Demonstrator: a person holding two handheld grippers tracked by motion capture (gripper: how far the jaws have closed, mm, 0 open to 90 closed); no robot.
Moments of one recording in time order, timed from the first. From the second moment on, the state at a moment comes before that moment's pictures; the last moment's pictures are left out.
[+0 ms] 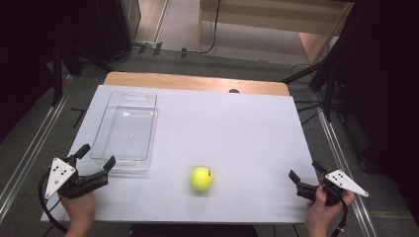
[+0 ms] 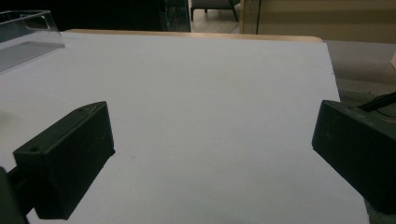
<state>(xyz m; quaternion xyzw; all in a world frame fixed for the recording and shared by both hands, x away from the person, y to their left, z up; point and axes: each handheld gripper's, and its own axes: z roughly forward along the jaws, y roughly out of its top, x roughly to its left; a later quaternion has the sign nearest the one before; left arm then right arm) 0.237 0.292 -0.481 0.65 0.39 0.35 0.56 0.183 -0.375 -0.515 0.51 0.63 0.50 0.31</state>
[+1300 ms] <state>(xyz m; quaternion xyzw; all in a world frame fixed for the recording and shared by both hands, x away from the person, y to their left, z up) 0.238 0.288 -0.482 0.65 0.38 0.35 0.55 0.213 -0.321 -0.466 0.41 0.73 0.49 0.25</state>
